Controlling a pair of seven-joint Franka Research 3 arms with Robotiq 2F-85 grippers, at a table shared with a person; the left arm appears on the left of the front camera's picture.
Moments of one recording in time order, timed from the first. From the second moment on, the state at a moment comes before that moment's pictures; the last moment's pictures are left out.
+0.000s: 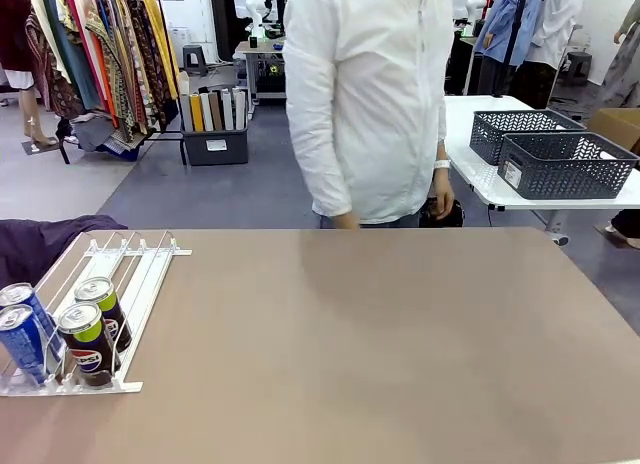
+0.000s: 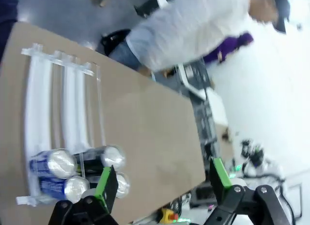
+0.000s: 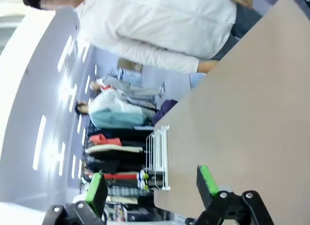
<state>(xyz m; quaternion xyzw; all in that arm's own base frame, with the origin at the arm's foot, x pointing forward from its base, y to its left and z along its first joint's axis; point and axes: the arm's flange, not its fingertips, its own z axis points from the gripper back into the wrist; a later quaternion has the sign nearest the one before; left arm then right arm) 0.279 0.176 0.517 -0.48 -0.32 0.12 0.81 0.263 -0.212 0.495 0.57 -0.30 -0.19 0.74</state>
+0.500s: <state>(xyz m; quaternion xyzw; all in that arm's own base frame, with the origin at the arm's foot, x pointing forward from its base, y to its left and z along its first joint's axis) 0.283 0.207 0.488 -0.47 -0.32 0.20 0.80 0.268 -0.230 0.445 0.59 -0.28 -0.22 0.73</state>
